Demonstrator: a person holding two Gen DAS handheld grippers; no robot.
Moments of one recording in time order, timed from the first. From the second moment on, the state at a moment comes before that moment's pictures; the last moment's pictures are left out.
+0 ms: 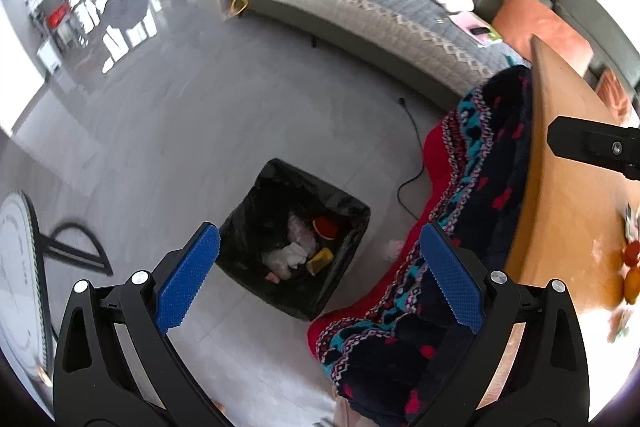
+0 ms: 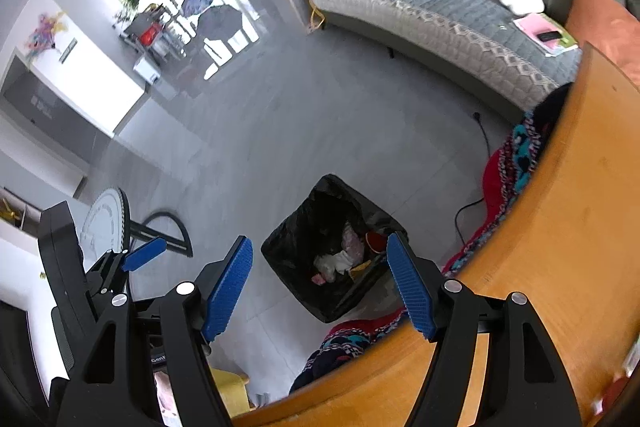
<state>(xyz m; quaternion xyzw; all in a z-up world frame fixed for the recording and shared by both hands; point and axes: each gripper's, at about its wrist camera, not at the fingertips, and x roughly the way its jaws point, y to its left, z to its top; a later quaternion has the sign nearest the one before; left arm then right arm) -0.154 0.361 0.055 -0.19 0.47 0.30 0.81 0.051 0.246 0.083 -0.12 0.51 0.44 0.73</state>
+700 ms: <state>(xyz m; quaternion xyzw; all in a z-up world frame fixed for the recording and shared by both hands) -0.036 0.168 0.072 -0.11 0.49 0.10 0.86 0.093 -0.015 0.085 -0.04 0.51 0.28 0.81</state>
